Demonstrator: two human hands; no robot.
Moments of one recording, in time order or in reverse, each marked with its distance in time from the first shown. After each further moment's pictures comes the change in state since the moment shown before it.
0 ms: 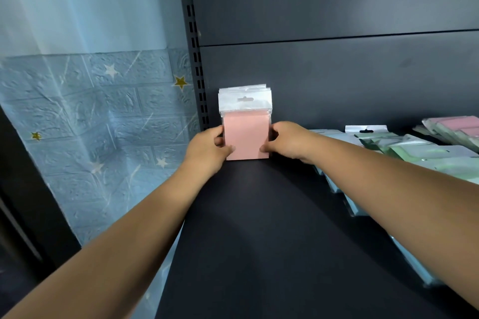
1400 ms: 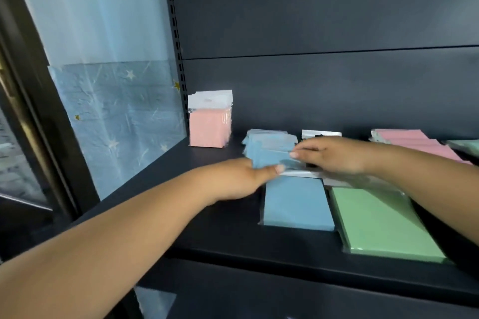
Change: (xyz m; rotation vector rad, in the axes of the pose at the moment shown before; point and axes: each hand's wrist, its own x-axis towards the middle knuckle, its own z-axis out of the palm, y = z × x) left_hand -0.128 0.163 0.083 0.340 -0.444 -0.225; right_hand -0.099 0.126 -0.132 -0.280 -0.250 -0.348
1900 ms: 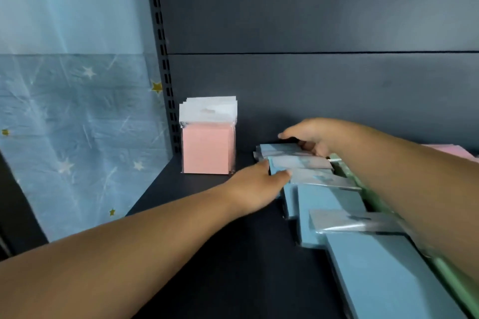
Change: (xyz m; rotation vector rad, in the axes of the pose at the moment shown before) left_hand 0.103 -0.044 -0.022 -0.163 -0.034 0.188; right_hand 0.168 -0.005 -0.002 0.504 0.079 0.646
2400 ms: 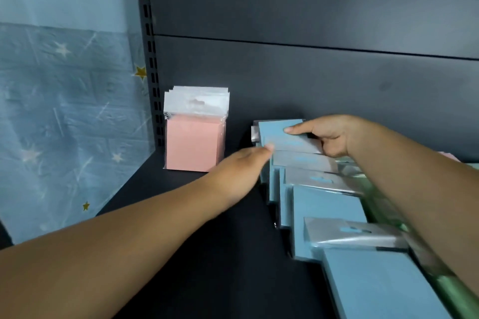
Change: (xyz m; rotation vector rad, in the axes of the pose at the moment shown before) left_hand 0.018 -0.016 -0.004 -0.454 0.084 0.072; right_hand -0.001 0.013 -0.026 0.374 -0.217 -0.013
